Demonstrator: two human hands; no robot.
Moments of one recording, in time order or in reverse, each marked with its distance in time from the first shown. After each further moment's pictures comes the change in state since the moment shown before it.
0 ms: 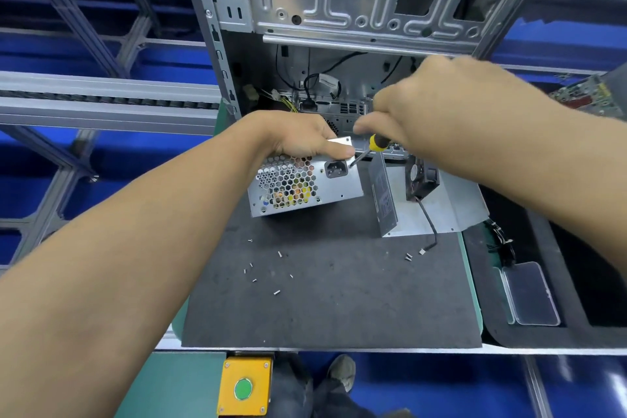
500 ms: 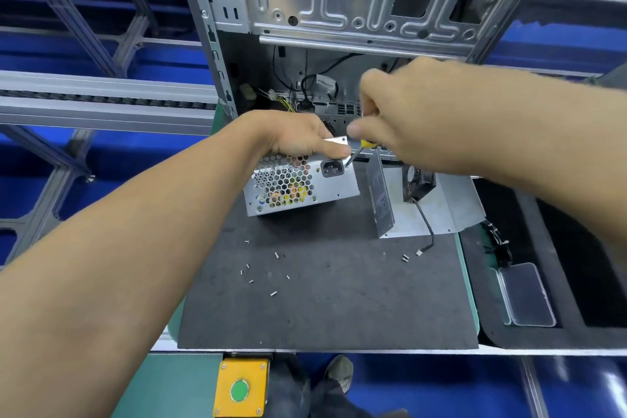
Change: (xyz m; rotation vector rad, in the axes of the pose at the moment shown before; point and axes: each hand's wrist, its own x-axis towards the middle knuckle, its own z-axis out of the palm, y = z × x) left_hand 0.001 -0.002 -0.001 -0.008 -0.023 -0.001; right_hand 0.005 -0.005 -0.002 -0.015 -0.052 -0.020
